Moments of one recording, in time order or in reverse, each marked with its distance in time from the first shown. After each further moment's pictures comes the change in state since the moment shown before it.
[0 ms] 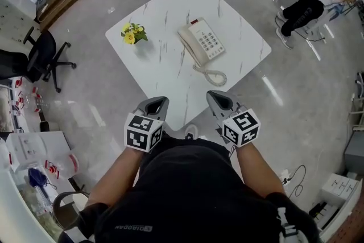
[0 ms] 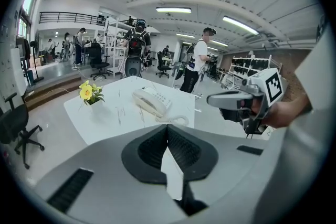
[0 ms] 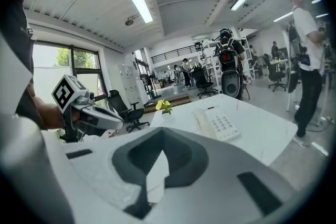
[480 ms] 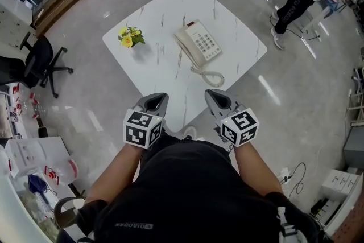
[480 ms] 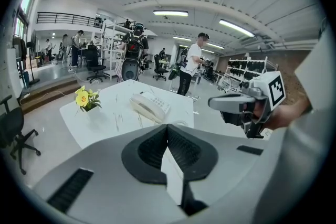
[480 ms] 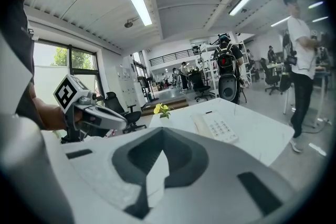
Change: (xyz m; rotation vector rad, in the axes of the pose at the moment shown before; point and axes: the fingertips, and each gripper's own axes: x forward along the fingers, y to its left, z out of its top) left arm 0.005 0.004 0.016 0.019 -0.030 -0.031; right arm 0.000 0.003 0.010 -0.005 -0.035 -0.035
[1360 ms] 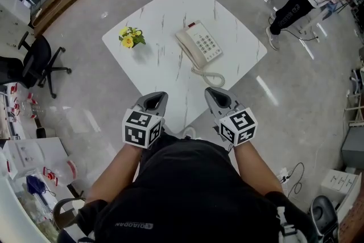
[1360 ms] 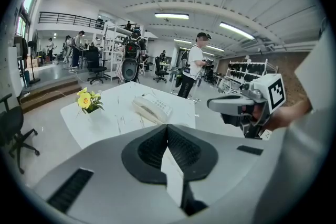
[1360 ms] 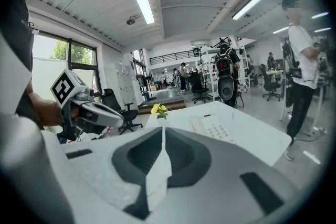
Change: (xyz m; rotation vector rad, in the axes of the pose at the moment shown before) left arm -0.001 0.011 0.007 -0.009 -0.027 -0.003; right arm 0.010 -0.002 0.007 -0.049 0.004 -0.039
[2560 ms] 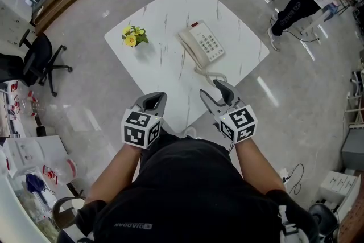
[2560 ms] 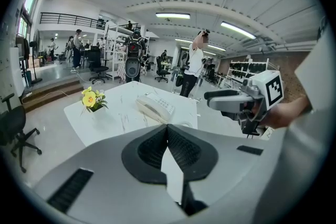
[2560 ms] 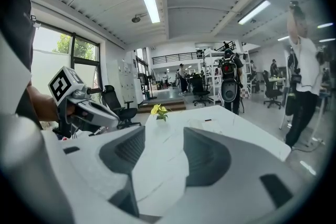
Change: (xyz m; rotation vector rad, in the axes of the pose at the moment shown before) left arm -0.011 0.011 -0.005 -0.005 0.004 0.014; right arm 0.011 0.004 0.011 -0.068 -0.002 -0.008
